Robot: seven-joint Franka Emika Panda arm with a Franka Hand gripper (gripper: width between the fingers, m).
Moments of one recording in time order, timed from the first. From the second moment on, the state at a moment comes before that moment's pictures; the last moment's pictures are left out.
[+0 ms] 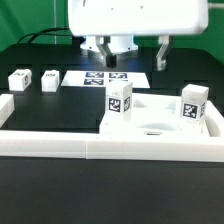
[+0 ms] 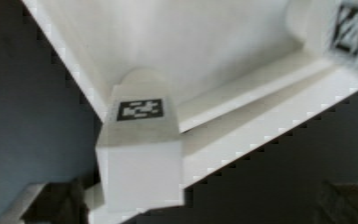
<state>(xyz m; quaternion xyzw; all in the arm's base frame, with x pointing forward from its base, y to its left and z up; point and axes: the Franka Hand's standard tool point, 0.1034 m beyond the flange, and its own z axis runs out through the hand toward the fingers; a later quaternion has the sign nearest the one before) 0.600 0.011 0.120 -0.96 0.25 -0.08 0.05</state>
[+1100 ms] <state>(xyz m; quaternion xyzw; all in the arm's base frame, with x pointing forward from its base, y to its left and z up) 0.542 0.005 0.094 -0.99 0.14 -0.01 0.04</state>
